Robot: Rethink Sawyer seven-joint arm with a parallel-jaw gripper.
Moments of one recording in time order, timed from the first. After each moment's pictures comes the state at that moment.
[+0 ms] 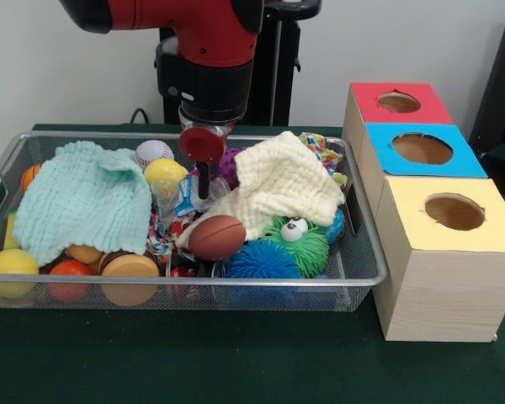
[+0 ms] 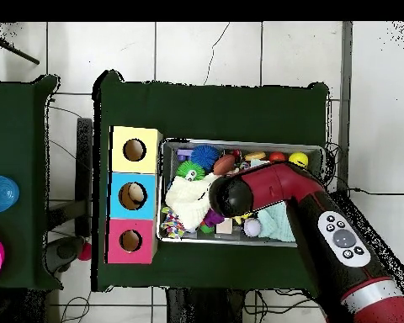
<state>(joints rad) -0.70 -0.60 0.61 1.70 -0.80 0.81 0.71</state>
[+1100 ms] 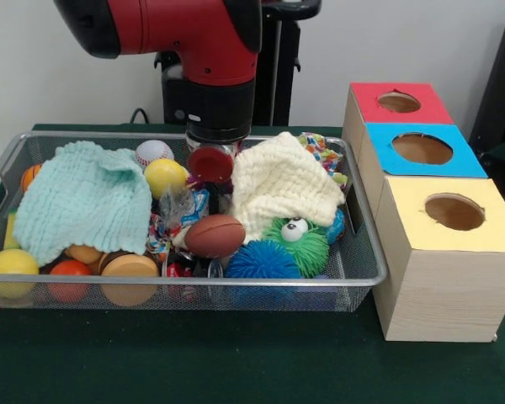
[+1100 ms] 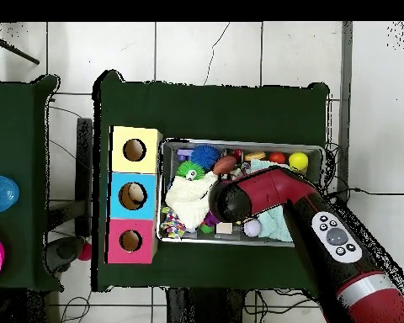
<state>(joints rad) -0.70 -0.55 0.59 1.71 -0.86 0.63 0.71</state>
